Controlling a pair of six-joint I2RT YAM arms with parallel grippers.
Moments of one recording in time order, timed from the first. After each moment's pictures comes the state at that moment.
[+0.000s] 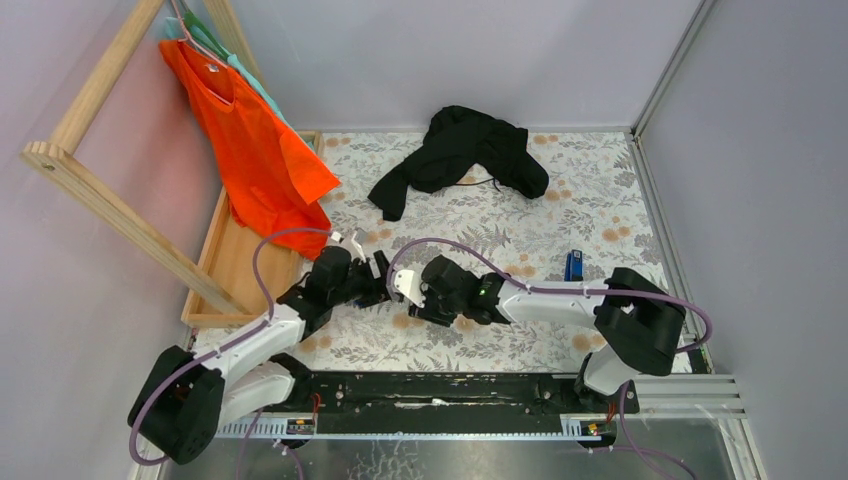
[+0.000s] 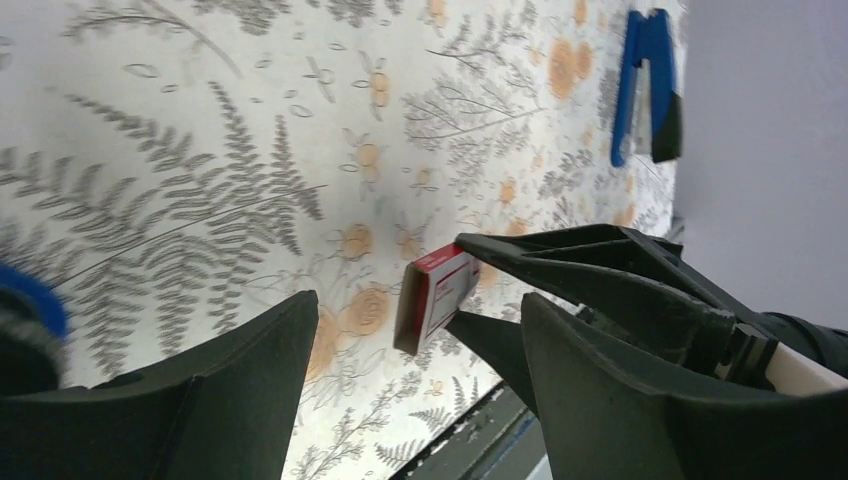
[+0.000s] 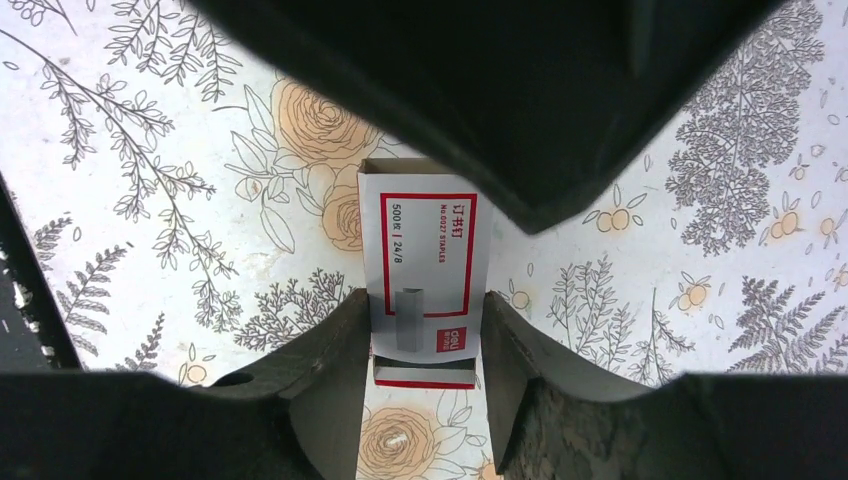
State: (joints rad) left arm -0.53 1.06 0.36 0.13 0.36 -0.86; right arm 1.08 1.57 0.86 -0.15 -0.04 -0.36
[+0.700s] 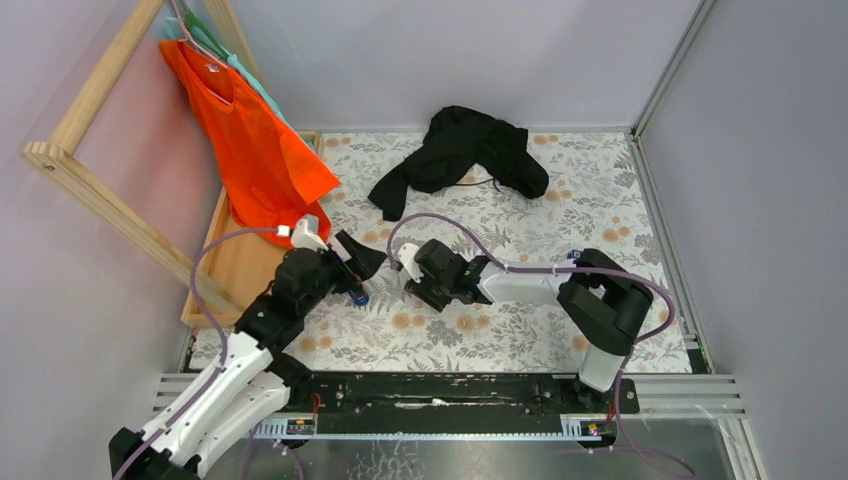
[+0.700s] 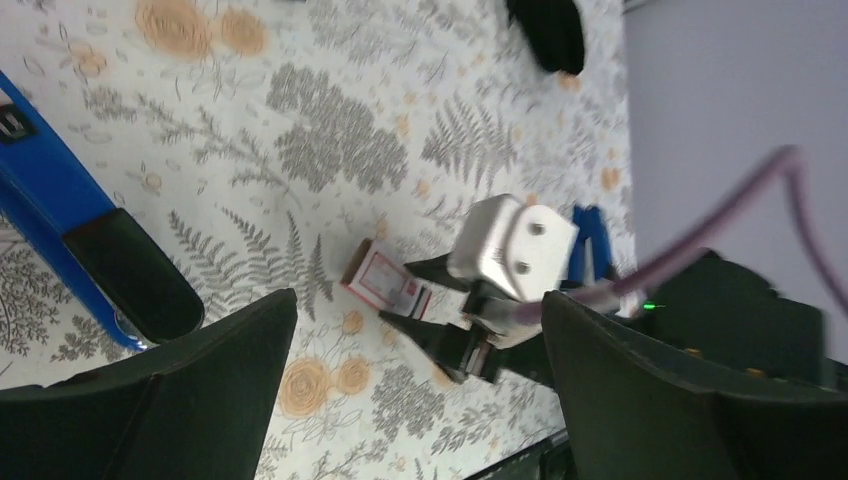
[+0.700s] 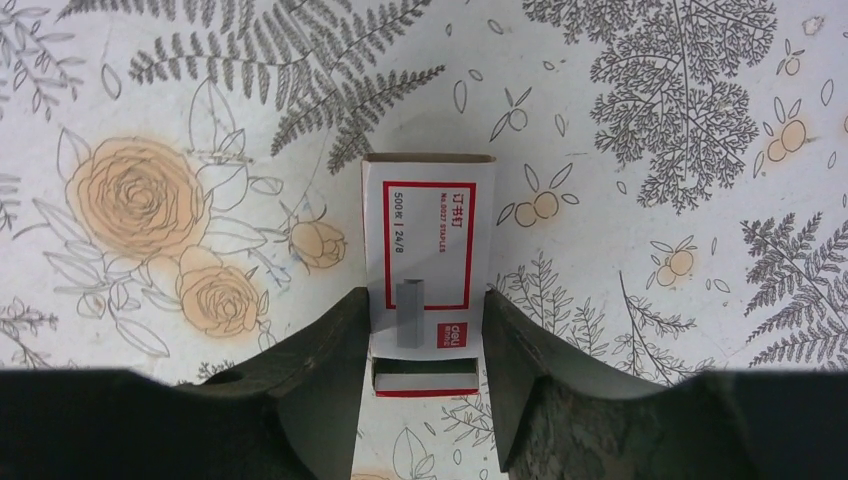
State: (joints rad) left arm -0.52 0.69 0.50 -0.25 -0.02 -0.90; right arm 0.98 1.75 0.98 -0.17 0.04 -0.17
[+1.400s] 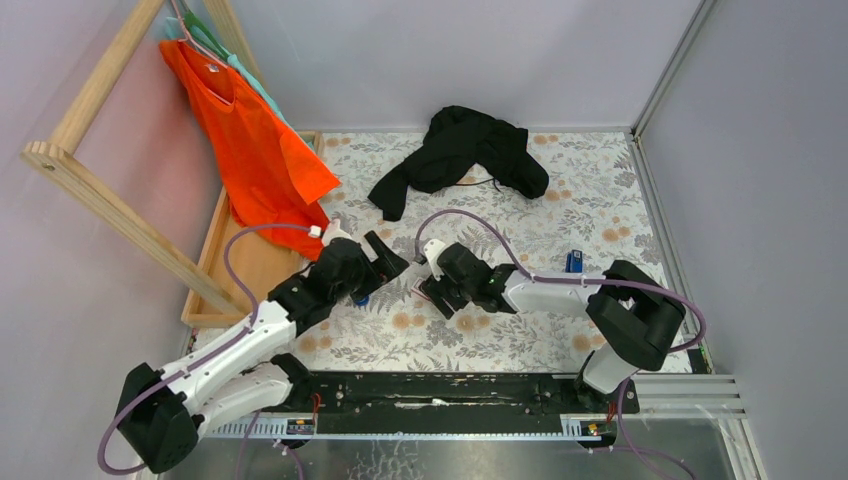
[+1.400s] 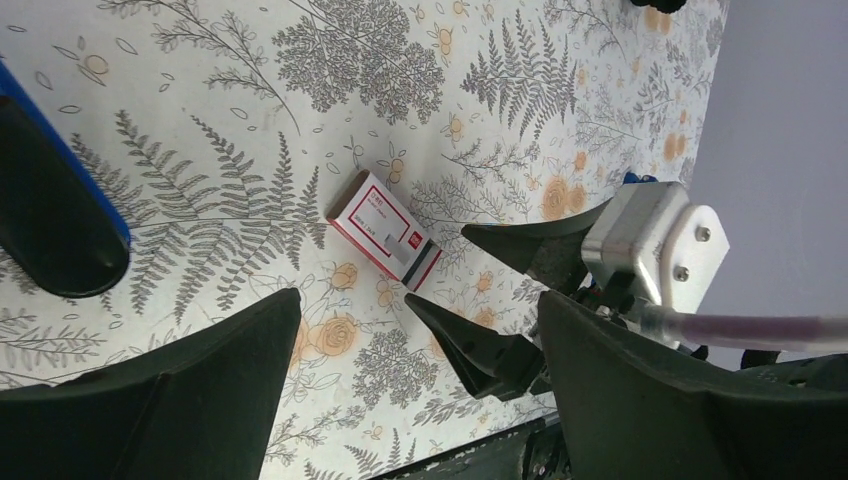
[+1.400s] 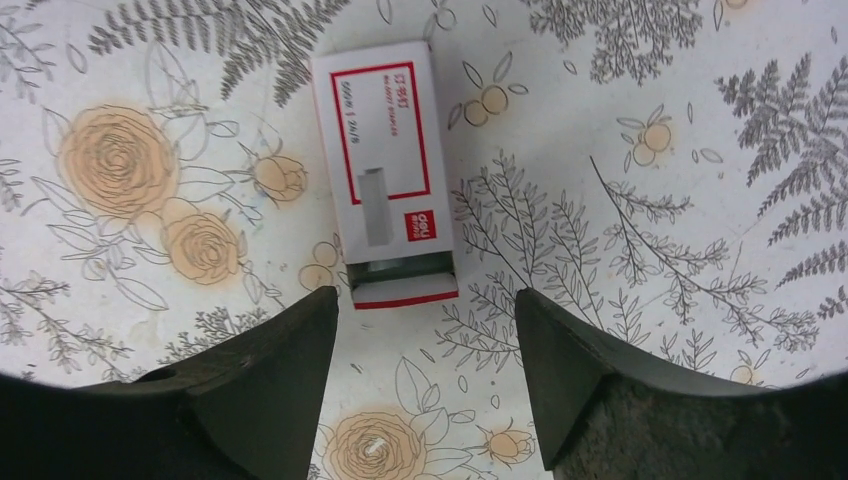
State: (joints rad) left arm -0.66 0.92 0.59 -0.30 -0.12 -1.08; right arm 0.95 1.61 0.82 -0.10 0.06 0.02
